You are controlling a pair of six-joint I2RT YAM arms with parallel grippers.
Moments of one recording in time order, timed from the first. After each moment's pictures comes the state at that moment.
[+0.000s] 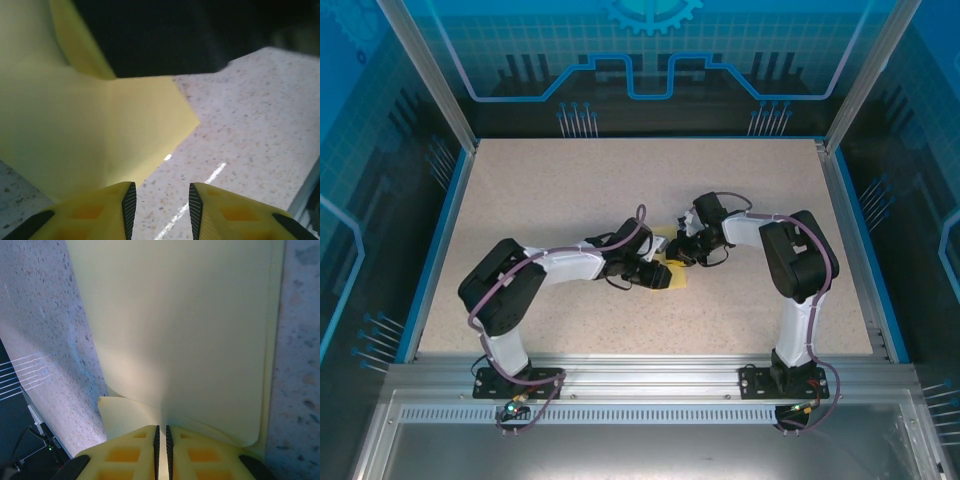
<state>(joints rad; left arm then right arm) -0.70 1.80 0.98 -0.18 0.43 -0.47 0.38 1.97 1.10 -0.36 -0.68 0.56</state>
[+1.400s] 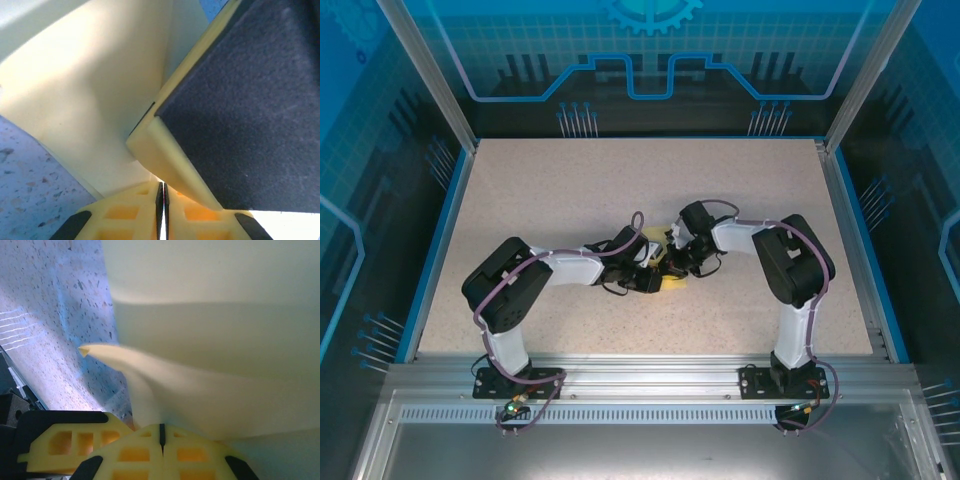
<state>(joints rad) -0.69 1.81 0.90 -0.10 0.38 -0.48 0.47 1.95 1.09 -0.44 -0.69 0.49</state>
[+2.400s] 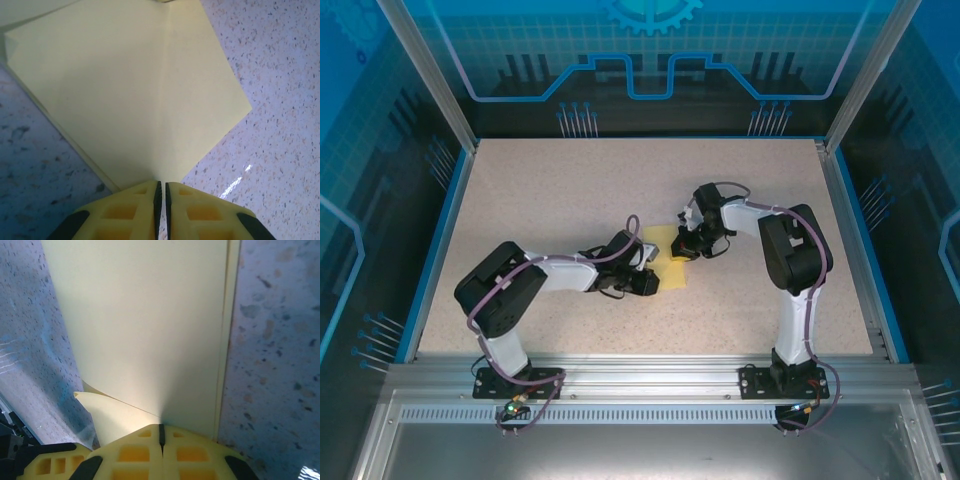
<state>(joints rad) -0.69 1.76 0.81 -0.01 0.37 -0.48 0.34 2.04 1.27 -0.62 -0.63 0.36</state>
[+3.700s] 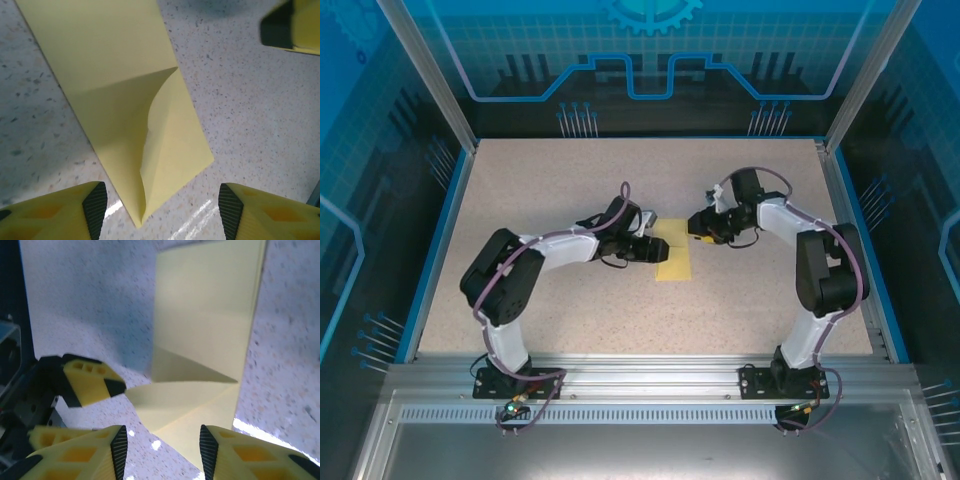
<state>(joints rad) -0.57 1.86 1.09 -0.16 0.44 -0.51 0.18 1.79 1.14 -0.54 -0.73 0.33</state>
